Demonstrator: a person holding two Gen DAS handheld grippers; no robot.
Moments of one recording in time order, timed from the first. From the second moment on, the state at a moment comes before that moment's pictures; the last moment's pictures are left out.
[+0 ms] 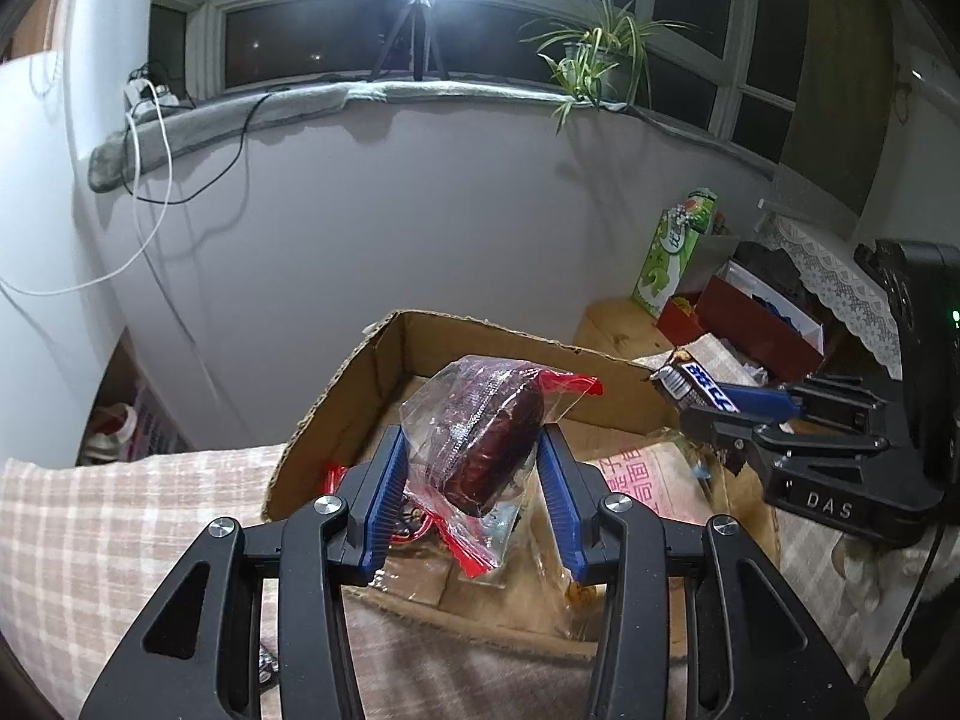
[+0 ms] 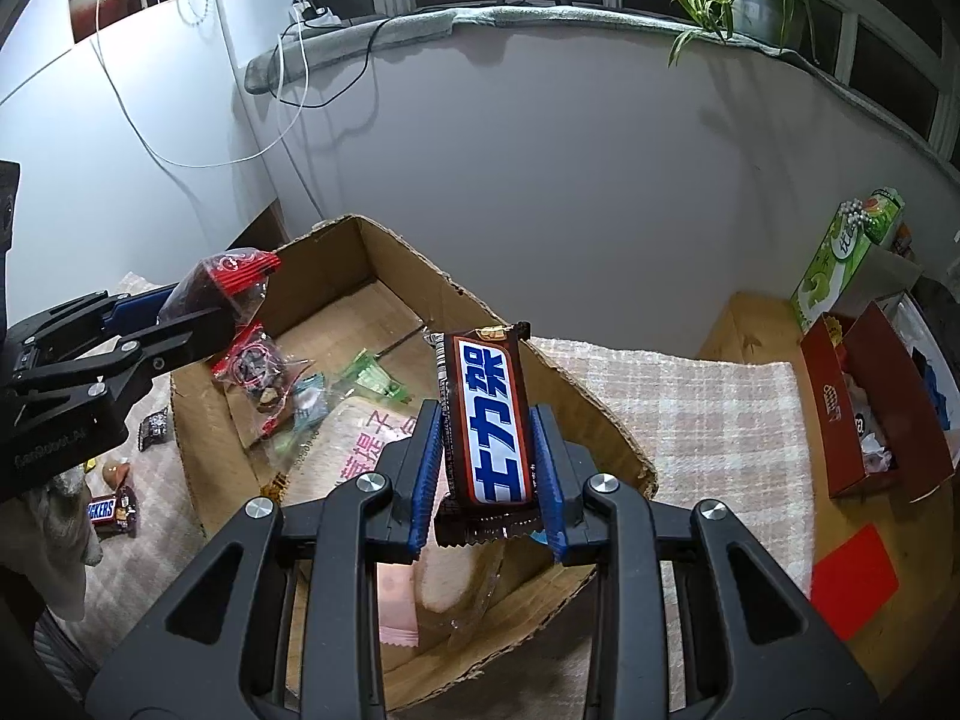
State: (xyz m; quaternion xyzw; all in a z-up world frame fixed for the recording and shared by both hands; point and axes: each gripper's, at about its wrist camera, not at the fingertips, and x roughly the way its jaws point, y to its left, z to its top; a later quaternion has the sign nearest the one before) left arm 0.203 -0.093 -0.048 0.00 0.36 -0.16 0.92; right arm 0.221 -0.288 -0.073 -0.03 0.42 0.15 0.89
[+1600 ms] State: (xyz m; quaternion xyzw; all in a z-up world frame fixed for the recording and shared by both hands) left arm 0.110 -0.055 0.006 -0.02 0.30 -0.16 0.94; right arm 0.123 -0.249 -0.012 -0.05 0.36 0.19 0.91
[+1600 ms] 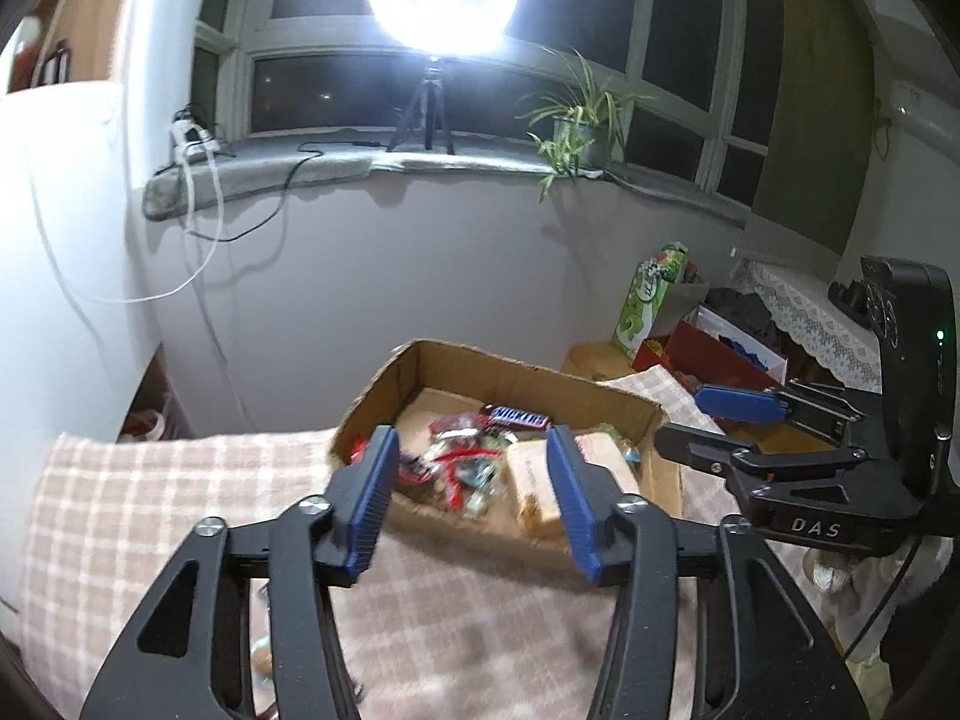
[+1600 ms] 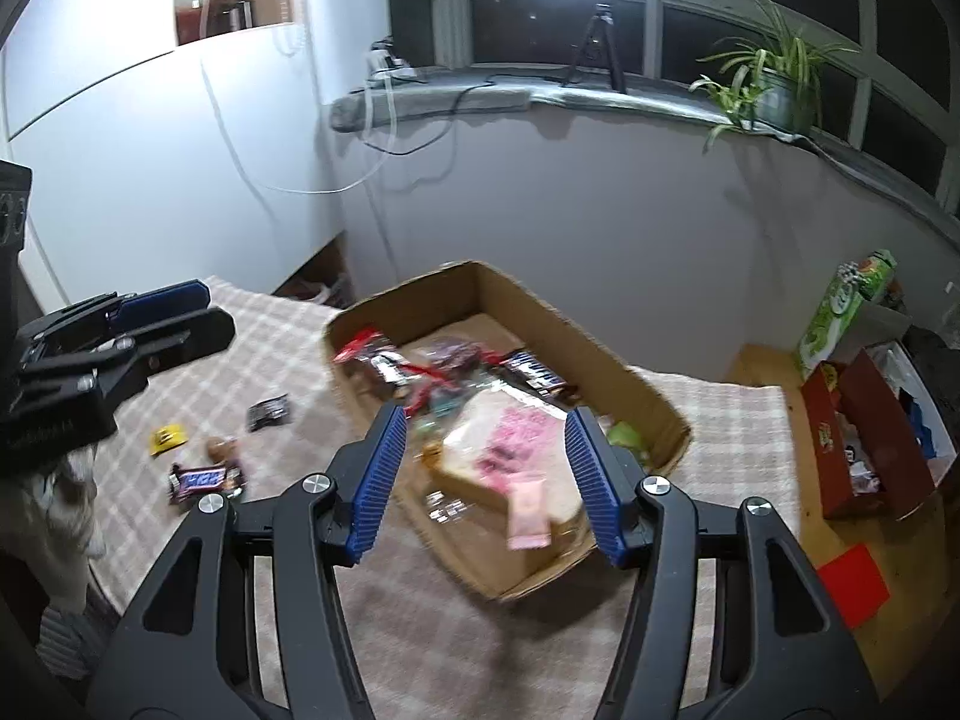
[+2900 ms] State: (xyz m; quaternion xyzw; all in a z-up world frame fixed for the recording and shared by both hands) left arm 0.037 0.133 -0.100 -0.09 0.40 -0.03 0.91; right arm 0.082 -0.064 -0.123 -0.03 0.51 0.34 0.79
